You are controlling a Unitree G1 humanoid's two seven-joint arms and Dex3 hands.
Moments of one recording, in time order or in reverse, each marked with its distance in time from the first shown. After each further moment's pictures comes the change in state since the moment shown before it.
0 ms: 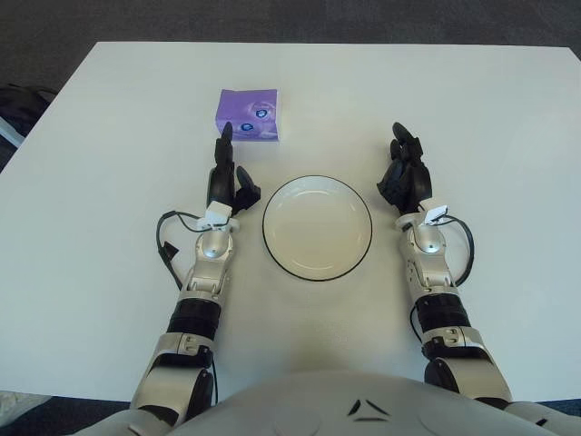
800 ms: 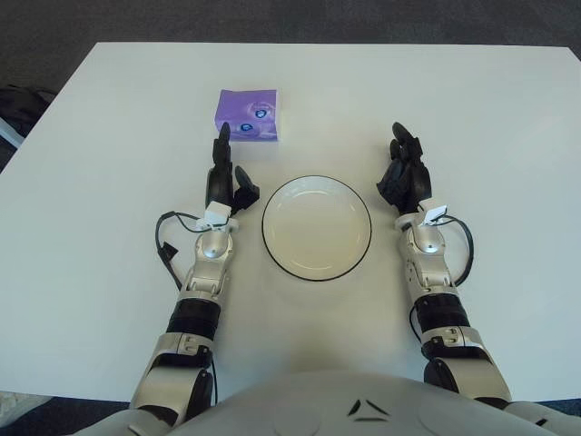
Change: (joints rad) left arm 0.000 0.016 0.002 0.004 0.003 -0.032 0.032; right arm -0.001 0.009 0.005 0.003 -0.002 -0.004 -0.004
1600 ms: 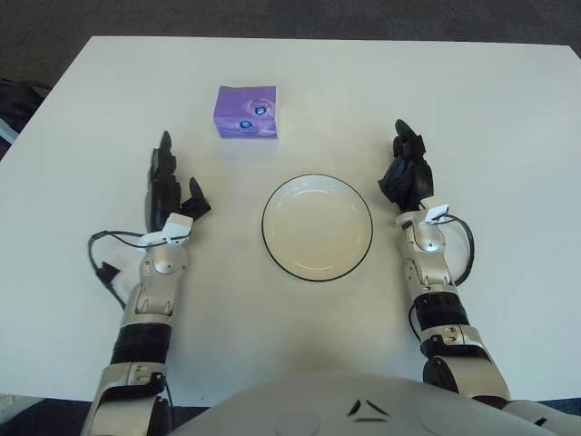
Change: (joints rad) left arm 0.133 0.246 0.125 -0.217 0.319 0.063 0.171; right arm -0.016 0.000 -0.006 0.009 0.001 -0.006 -0.006
